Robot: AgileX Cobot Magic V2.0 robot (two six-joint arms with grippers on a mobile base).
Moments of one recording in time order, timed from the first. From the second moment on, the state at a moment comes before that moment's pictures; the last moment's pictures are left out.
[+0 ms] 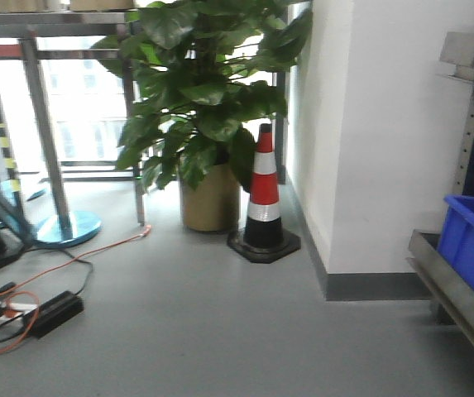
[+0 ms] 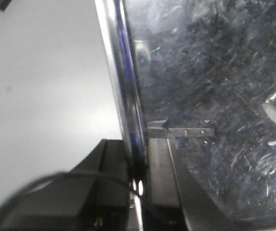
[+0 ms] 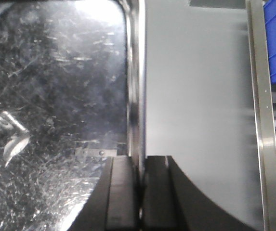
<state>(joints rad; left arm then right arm) -0.68 1.56 -1.75 0.22 1.27 -0.48 0.62 1.53 -1.75 -0.28 1.26 0.59</state>
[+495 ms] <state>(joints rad) -0.68 1.56 -1.75 0.22 1.27 -0.48 0.62 1.53 -1.75 -0.27 1.26 0.59</state>
